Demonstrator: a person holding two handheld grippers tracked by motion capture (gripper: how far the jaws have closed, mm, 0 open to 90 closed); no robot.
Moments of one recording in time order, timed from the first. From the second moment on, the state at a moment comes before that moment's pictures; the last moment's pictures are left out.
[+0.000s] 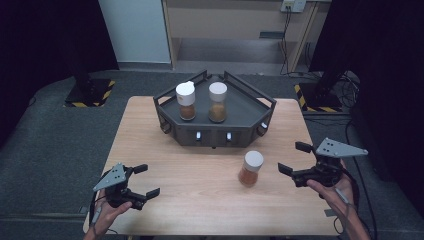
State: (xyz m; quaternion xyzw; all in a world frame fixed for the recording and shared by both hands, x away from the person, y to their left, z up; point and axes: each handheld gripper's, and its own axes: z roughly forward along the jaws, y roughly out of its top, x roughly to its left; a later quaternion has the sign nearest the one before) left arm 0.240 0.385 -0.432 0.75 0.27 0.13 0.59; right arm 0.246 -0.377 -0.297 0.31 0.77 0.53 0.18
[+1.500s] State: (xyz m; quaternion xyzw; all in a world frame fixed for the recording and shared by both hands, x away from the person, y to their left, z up) left arm 0.240 0.384 -0.431 0.75 0.27 0.13 0.59; right arm 0.308 -0.323 -0.334 0.30 0.81 0.48 0.14
